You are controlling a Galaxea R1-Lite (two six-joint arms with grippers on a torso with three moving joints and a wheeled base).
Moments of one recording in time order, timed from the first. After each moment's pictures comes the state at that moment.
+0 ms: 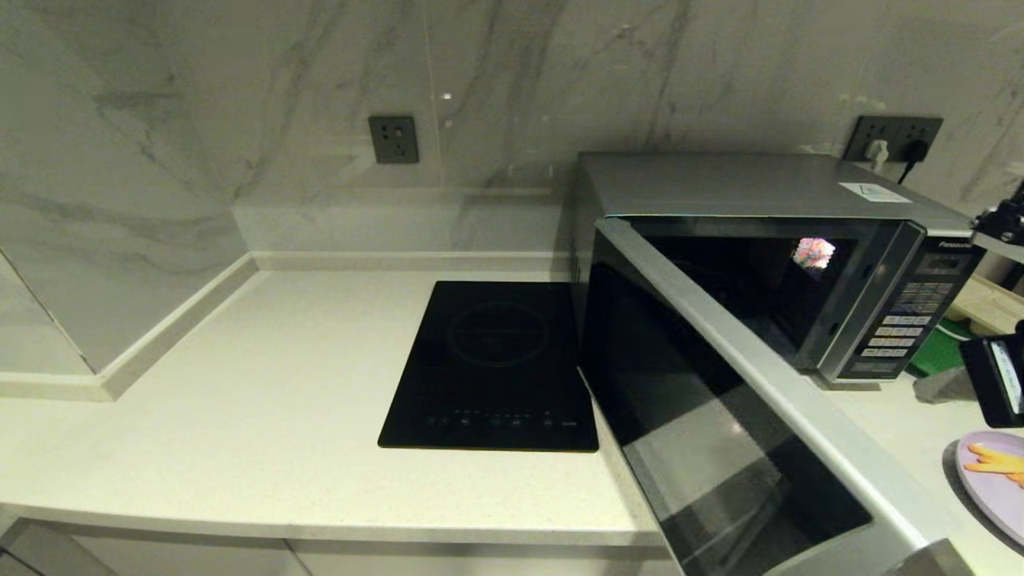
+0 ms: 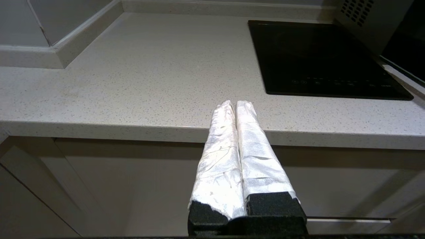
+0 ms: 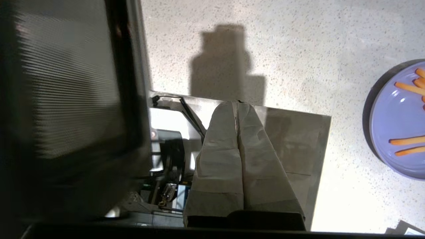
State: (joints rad) left arm 0.00 0.00 0.00 -0.01 0.01 -0.05; right arm 0.28 1.33 -1.30 0.82 -0.13 0.16
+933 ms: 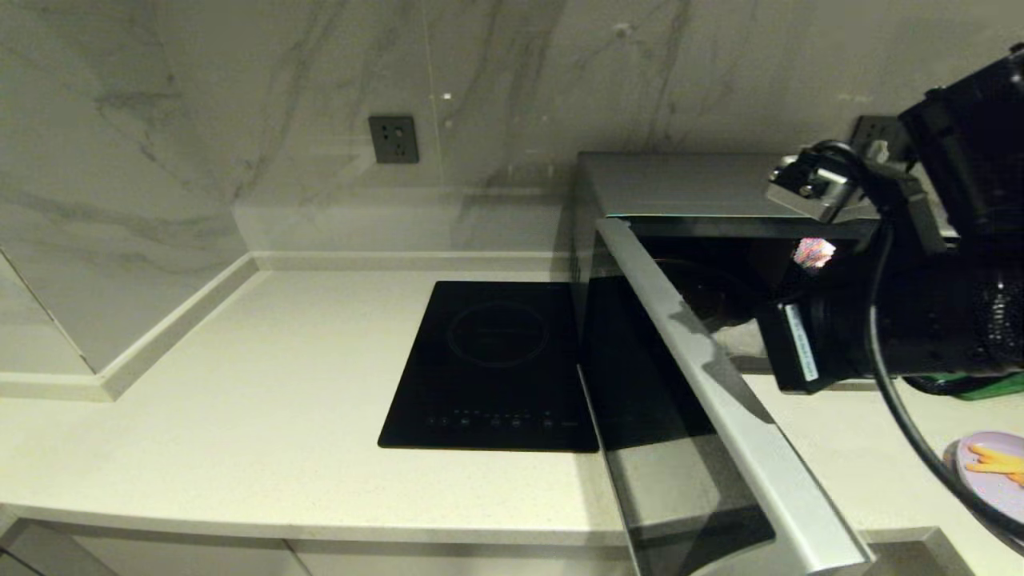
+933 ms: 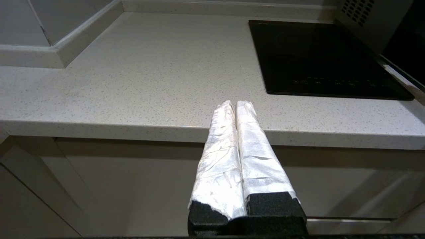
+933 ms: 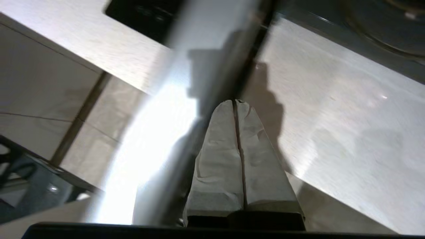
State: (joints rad) left arm 0.00 0.00 0.00 -0.01 0.01 -0.05; right arm 0.67 1.52 -1.41 0.57 -0.12 0.21
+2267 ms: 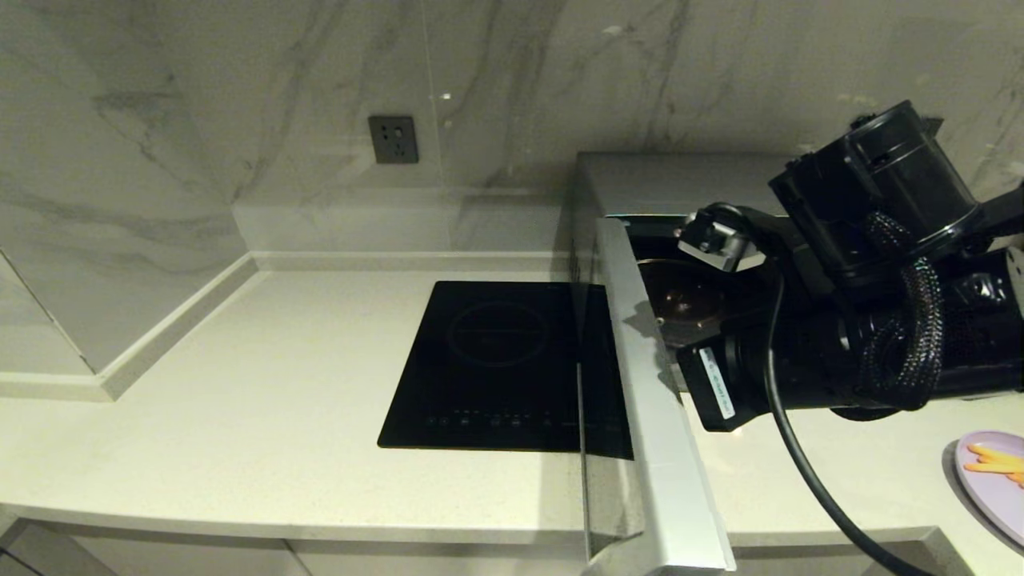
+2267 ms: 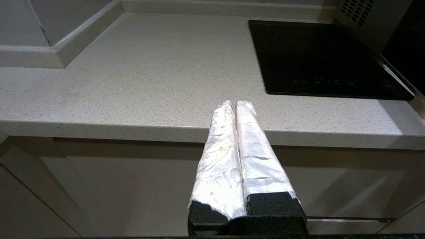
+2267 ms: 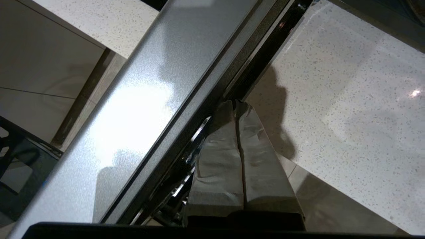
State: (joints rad) left arm 0.00 0.00 0.00 -0.01 0.01 -0.05; right arm 0.75 1.62 -1.41 0.55 -0.12 0.23
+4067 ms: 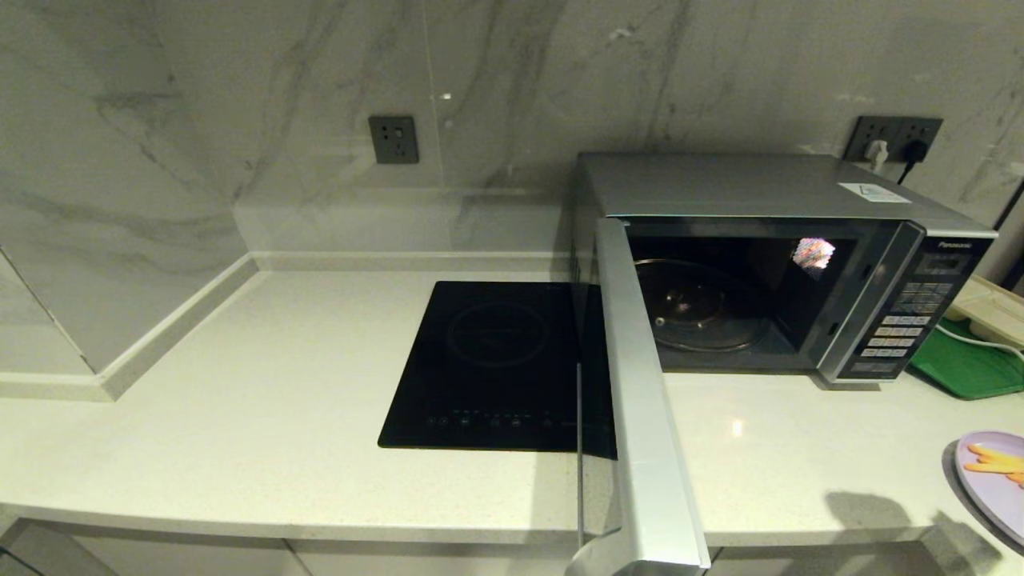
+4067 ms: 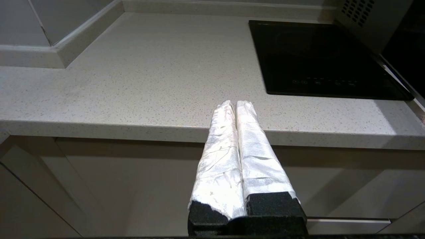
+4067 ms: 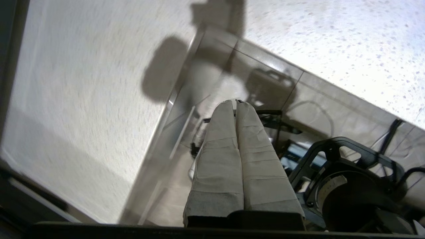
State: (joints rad) left arm 0.00 0.00 0.00 -0.01 0.01 -0.05; right arm -0.22 1.29 -1.03 0.87 -0.28 1.00
